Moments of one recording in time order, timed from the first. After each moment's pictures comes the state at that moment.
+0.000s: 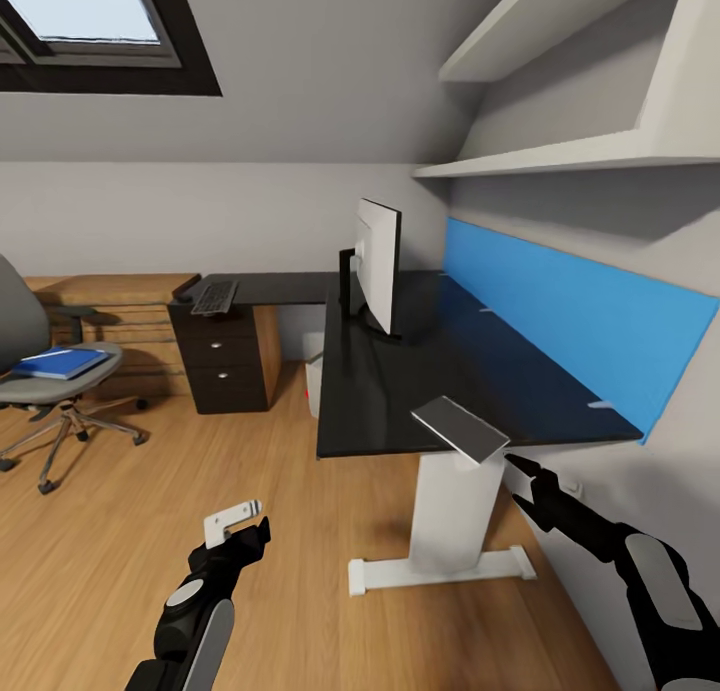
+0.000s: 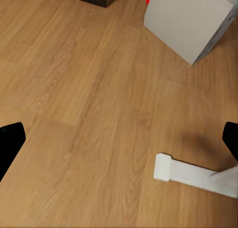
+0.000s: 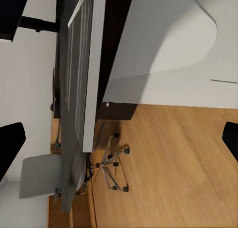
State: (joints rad) left arm -0.13 -0.12 -0.07 -1.52 0.28 0.48 0.43; right arm -0.42 -0.17 -0.36 -1.08 -1.20 0.80 0.09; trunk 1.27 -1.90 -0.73
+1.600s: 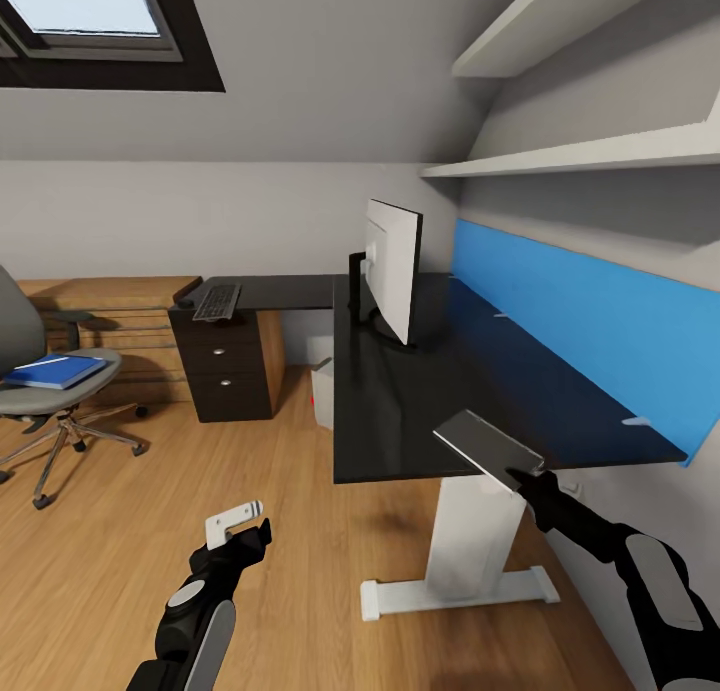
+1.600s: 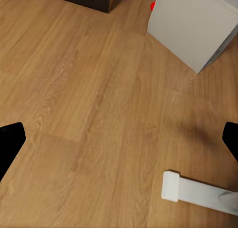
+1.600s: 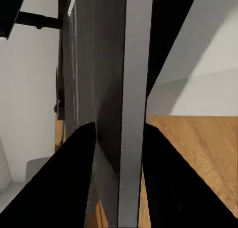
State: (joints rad) left arm -0.13 -0.12 -0.07 -1.51 0.28 0.48 0.42; right arm -0.42 -0.17 -0.36 -1.08 -1.23 0.81 0.09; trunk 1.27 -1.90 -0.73
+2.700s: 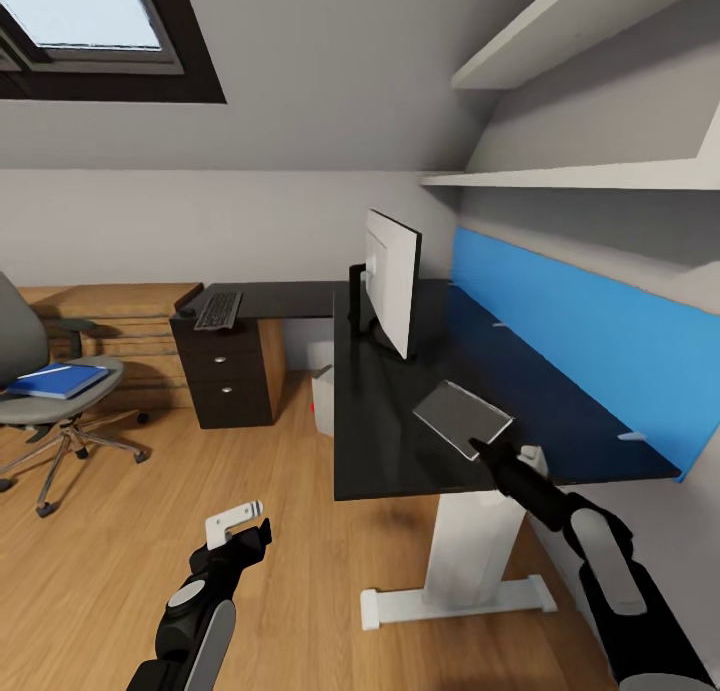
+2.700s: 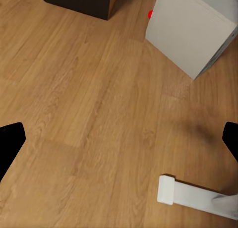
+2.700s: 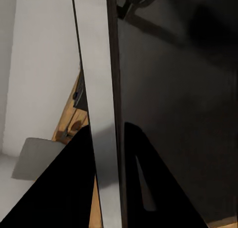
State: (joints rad) left arm -0.13 -0.12 -0.07 -1.51 0.28 0.48 0.43; right arm -0.42 -0.10 -0.17 -1.25 -1.08 0.63 0.16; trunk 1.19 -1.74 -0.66
